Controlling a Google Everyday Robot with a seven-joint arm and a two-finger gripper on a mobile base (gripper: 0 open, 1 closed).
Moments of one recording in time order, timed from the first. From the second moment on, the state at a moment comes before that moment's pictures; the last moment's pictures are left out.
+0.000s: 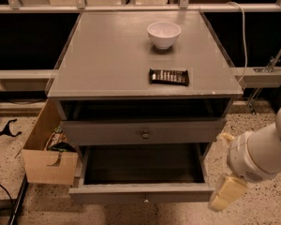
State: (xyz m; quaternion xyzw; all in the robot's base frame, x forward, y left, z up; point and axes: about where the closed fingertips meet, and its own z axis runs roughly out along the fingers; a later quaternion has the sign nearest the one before) arm 0.378 -0.193 0.748 -0.57 0.80 0.06 0.19
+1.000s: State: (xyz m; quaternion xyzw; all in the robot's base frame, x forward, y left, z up) arm 0.339 -0.162 0.561 -0.57 0.78 0.15 0.22
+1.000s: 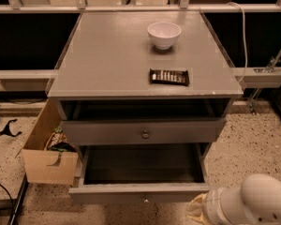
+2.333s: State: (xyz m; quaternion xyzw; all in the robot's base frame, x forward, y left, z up) arm 0.350 -0.146 0.463 -0.58 0.78 0.14 0.21
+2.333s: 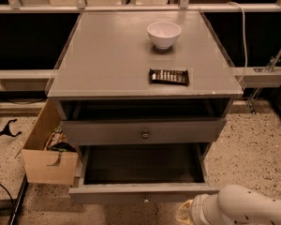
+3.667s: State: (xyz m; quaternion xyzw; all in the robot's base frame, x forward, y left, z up) arm 0.387 -0.153 0.387 -0.55 0.77 0.13 0.30
